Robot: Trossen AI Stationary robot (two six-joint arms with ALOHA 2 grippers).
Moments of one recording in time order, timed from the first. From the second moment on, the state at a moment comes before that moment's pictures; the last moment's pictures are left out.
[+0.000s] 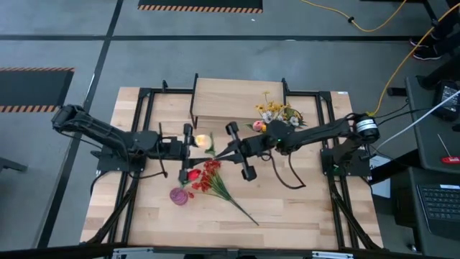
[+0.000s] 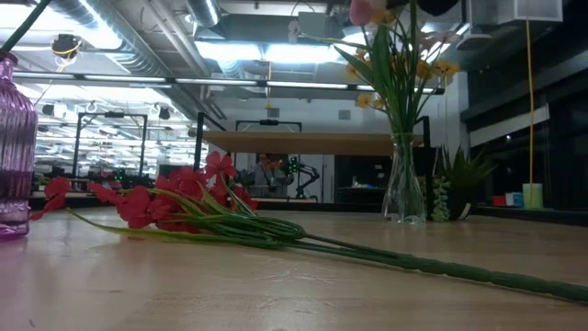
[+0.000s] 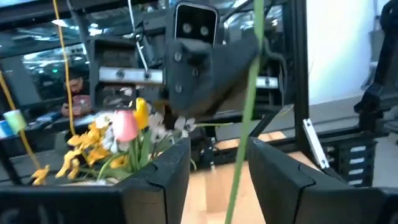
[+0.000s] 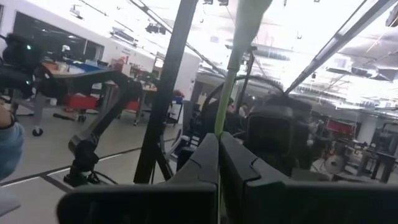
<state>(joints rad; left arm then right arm) -0.28 1.04 0.64 0.50 -0.27 0.18 0.08 1.70 1.13 0.91 -0.37 -0.16</state>
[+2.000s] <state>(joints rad) -0.16 1.04 0.64 0.51 -0.09 0.10 0.04 1.72 1.18 0.89 -0.39 -0.21</state>
